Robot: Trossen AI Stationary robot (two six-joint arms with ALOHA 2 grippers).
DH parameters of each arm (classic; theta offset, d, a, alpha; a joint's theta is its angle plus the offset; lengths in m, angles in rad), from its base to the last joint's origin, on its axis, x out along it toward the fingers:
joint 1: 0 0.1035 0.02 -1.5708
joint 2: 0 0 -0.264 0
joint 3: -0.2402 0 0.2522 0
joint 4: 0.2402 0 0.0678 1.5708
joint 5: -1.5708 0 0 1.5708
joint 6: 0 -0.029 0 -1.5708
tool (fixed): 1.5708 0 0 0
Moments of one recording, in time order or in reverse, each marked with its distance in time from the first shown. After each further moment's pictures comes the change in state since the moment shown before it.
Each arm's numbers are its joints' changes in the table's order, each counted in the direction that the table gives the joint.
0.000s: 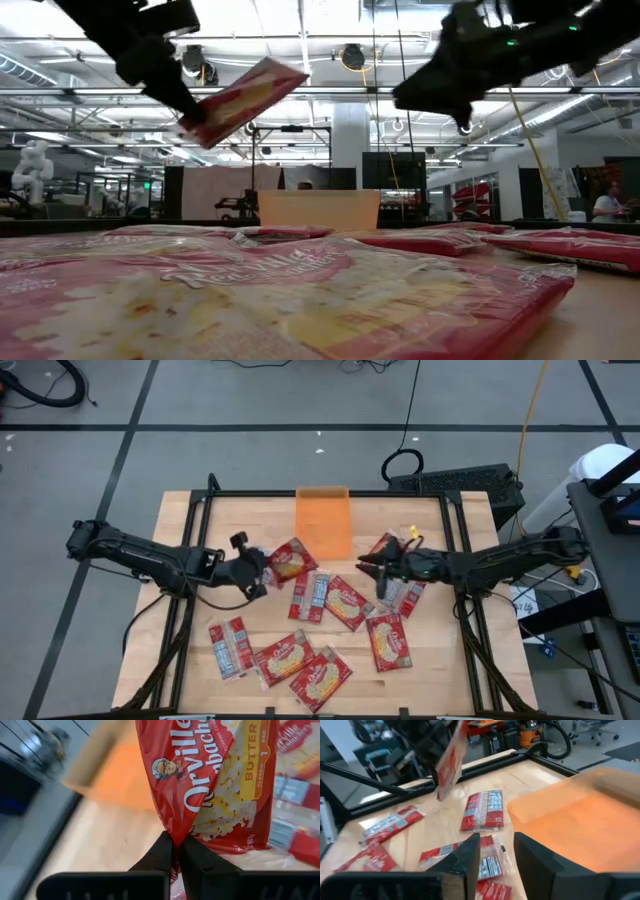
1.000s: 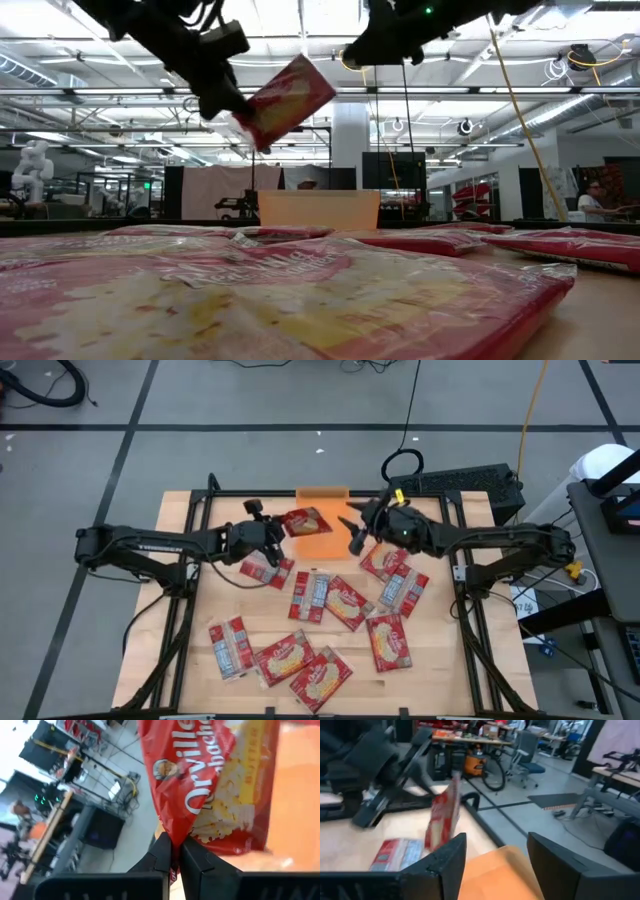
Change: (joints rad) left arm 0.319 0.129 -0.001 -0.498 0.055 -0.700; right arm -0.215 0.139 -0.466 0.249 -0.099 0.406
